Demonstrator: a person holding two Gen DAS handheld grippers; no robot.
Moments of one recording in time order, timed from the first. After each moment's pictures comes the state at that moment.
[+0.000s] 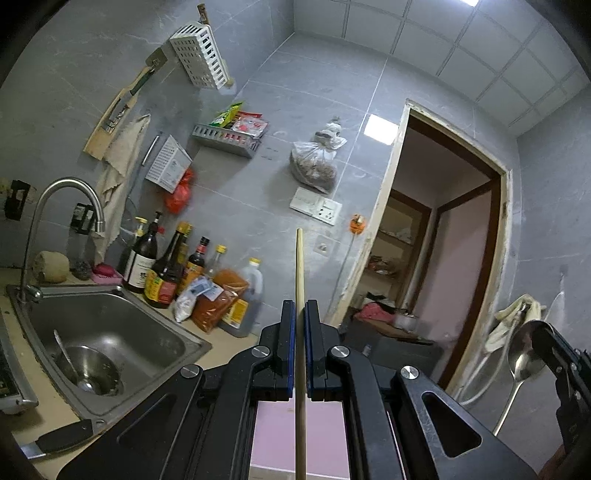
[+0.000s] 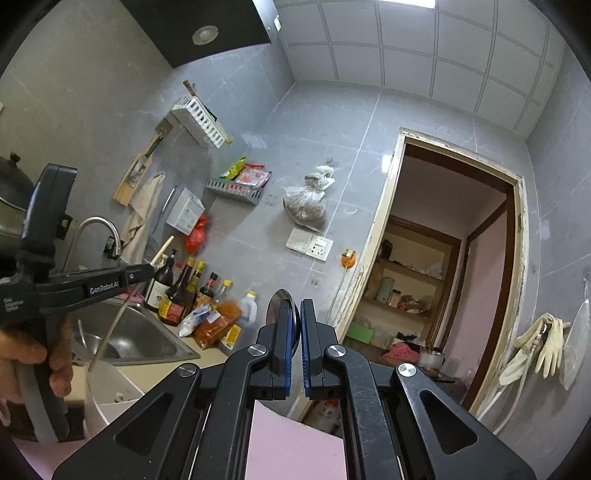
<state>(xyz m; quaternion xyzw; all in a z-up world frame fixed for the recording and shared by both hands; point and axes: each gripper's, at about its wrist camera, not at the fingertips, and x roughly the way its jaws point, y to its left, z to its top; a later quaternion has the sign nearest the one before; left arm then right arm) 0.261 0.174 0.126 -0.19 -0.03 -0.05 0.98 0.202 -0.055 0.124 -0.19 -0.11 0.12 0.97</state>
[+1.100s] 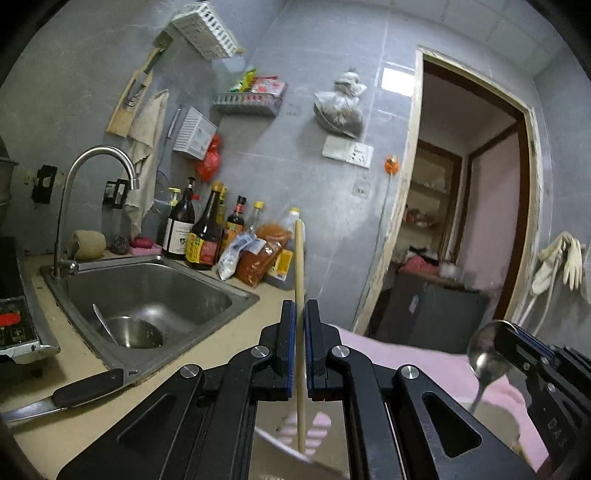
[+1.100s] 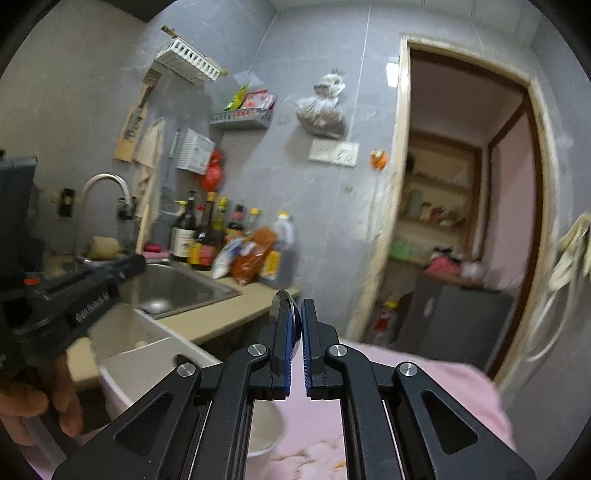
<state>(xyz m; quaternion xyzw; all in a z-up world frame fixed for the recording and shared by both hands) 0.267 0.144 0.050 -0.13 0.05 0.02 0.99 0.257 -0.044 0.049 -0.10 0.06 0.18 0.98</state>
